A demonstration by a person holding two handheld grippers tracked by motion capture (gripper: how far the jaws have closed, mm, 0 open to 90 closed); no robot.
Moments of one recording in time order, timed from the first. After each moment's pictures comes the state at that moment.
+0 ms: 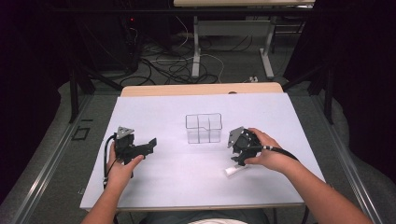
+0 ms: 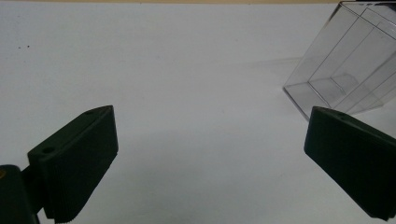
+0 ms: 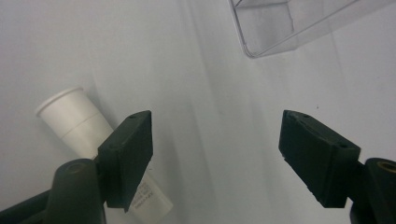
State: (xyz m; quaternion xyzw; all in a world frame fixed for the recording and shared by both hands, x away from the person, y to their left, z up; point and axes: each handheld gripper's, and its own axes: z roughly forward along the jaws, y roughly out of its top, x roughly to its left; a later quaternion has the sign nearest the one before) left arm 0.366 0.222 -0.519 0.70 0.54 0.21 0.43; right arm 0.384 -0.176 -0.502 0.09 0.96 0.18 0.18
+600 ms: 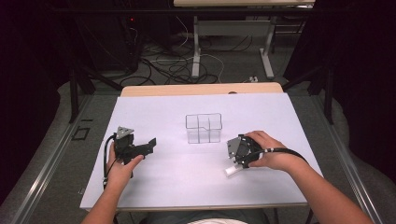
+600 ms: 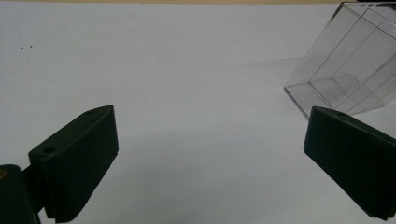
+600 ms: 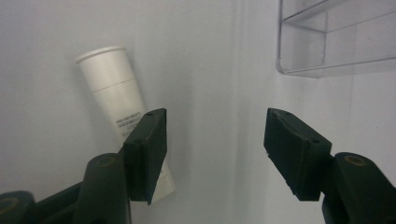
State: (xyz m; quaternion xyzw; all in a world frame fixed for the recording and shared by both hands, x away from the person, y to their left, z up) left arm 0.365 0.223 -0.518 0.70 0.54 0.21 0.42; right arm 0.371 -0.174 -0.502 -0.04 0.97 0.14 0.19
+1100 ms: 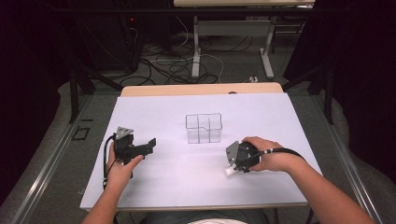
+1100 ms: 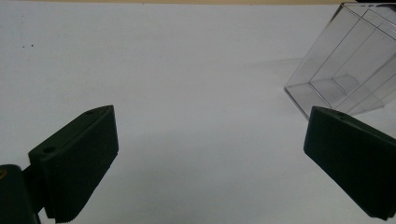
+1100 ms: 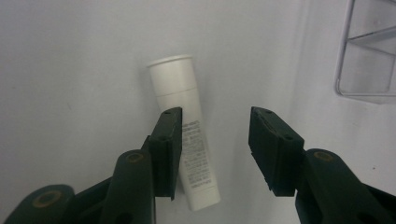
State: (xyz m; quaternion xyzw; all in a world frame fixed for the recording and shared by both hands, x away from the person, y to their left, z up) left arm 0.365 0.223 -0.519 0.70 0.54 0.21 0.43; right arm 0.362 -0.169 -0.507 -0.10 0.98 0.14 0.12
